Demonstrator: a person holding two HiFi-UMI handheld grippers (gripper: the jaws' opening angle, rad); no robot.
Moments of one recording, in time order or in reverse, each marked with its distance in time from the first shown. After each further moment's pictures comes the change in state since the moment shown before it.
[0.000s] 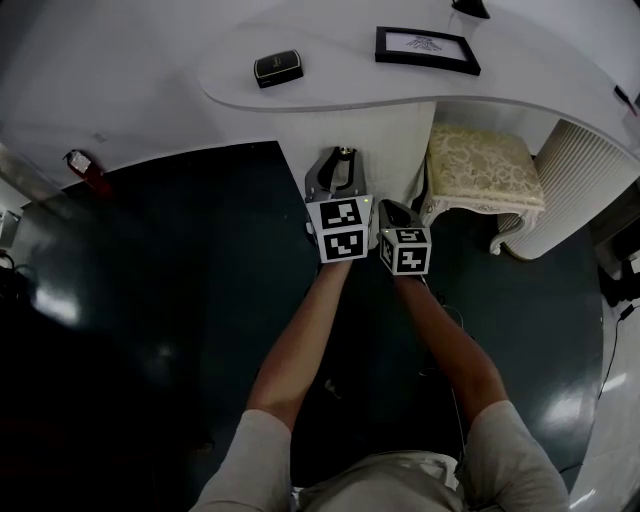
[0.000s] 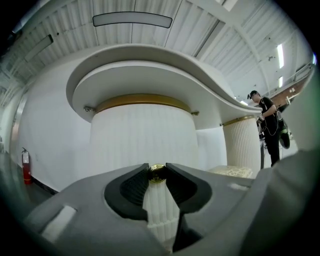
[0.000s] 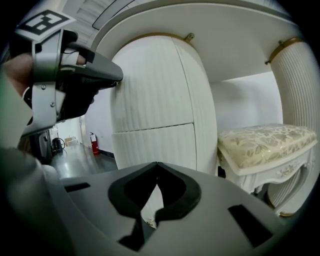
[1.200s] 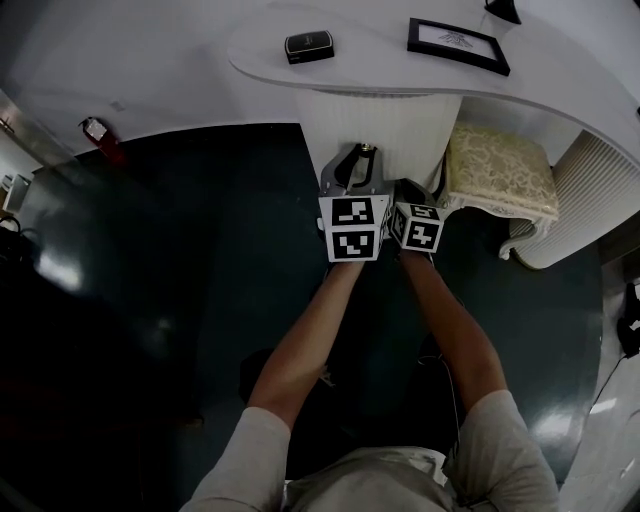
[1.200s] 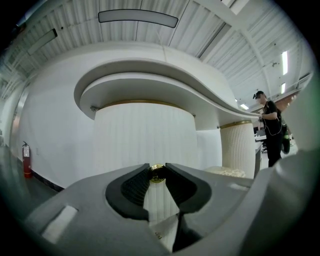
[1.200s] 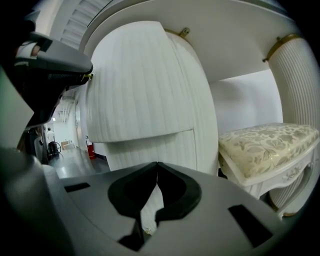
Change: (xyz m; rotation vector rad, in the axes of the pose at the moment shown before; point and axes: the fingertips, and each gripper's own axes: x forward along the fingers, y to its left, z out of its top) left arm -0.029 -0.004 0.000 -0.045 0.028 -0.011; right arm 0.025 -0.009 0.015 0.036 -0.026 -0.019
